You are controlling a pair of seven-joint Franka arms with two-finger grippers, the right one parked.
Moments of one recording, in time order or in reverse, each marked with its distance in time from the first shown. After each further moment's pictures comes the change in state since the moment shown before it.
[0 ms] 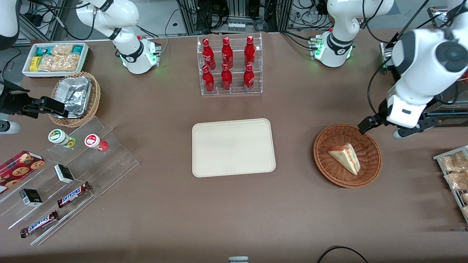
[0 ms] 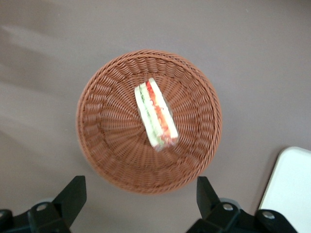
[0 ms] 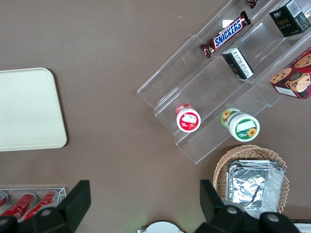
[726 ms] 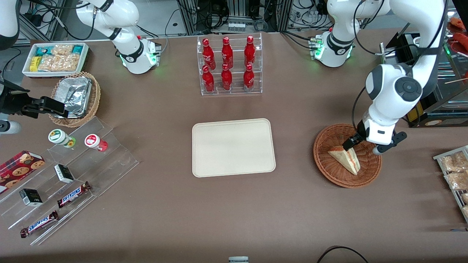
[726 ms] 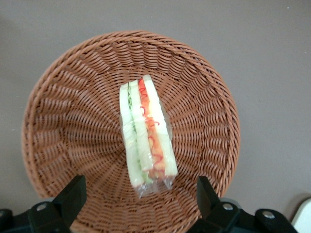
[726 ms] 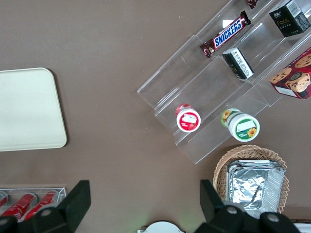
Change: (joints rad) arm -0.008 0.197 -0.003 -0.091 0.000 0.312 -0.135
